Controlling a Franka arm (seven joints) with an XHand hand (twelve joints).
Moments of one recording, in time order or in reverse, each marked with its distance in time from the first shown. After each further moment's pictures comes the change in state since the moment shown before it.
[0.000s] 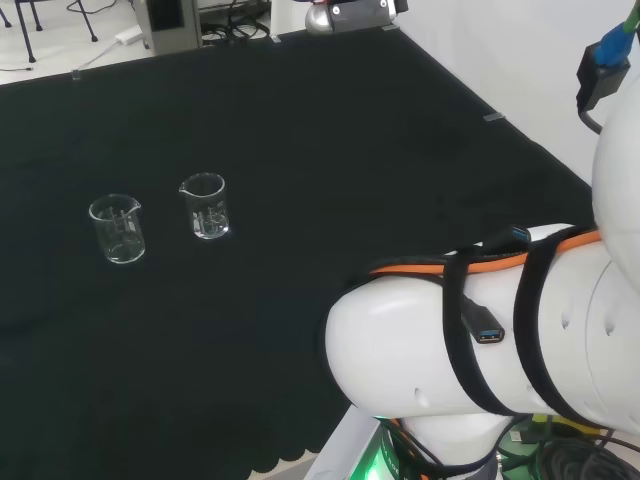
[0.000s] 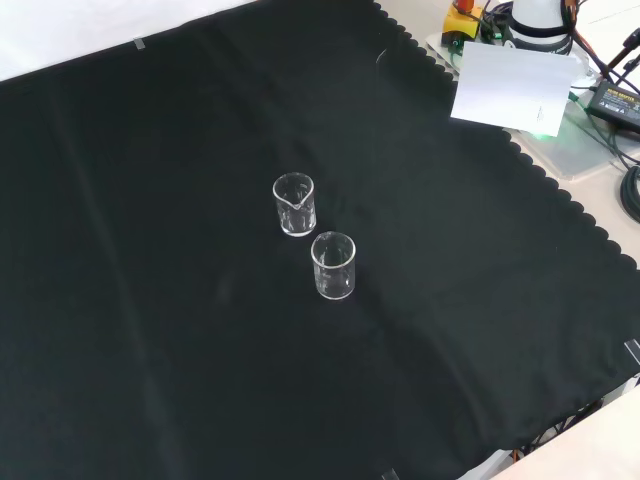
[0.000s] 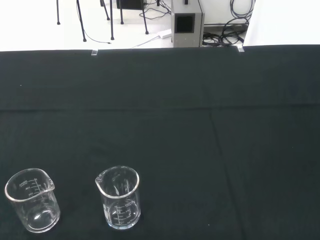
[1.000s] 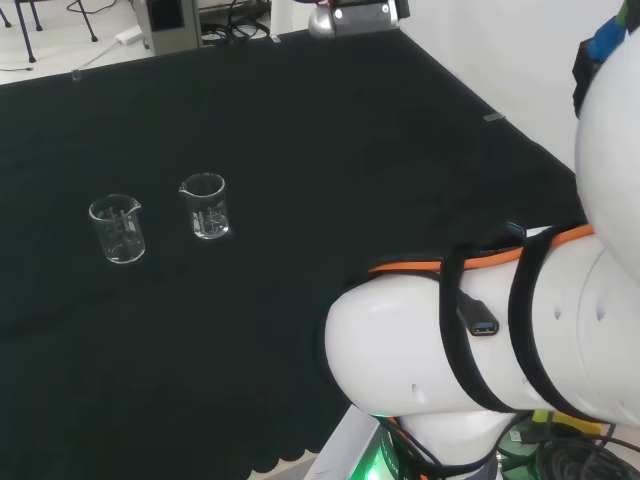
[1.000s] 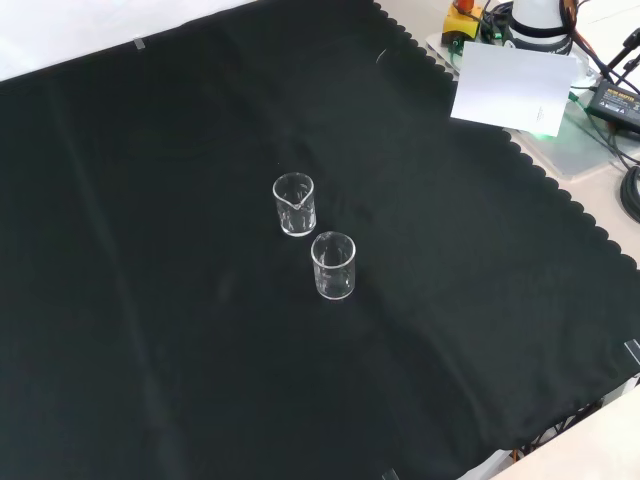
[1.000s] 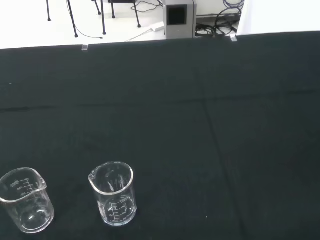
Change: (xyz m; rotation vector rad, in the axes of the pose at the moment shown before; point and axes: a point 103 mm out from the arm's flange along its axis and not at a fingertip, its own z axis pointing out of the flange) arm -0.010 0.011 0.016 0.025 0.027 0.036
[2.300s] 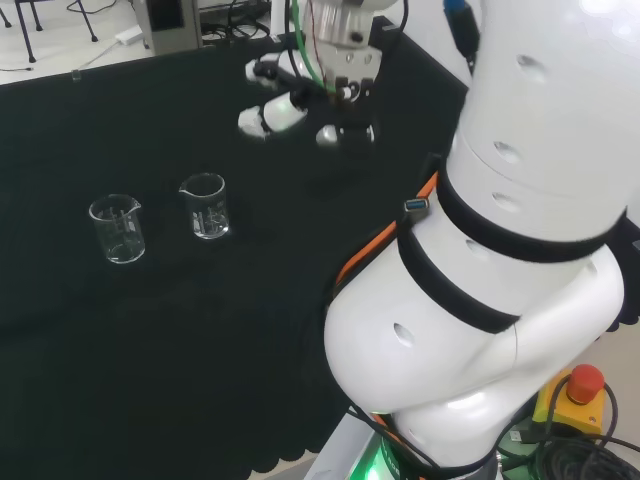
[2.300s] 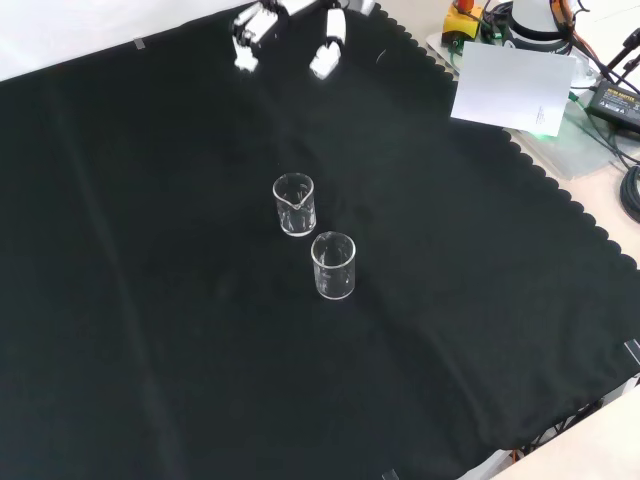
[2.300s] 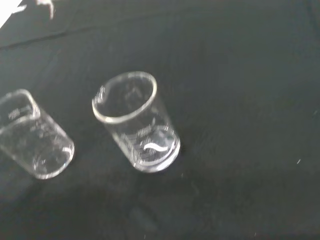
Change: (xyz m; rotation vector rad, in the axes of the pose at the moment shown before) arm -0.030 0.124 0.220 0.172 0.258 -0.232
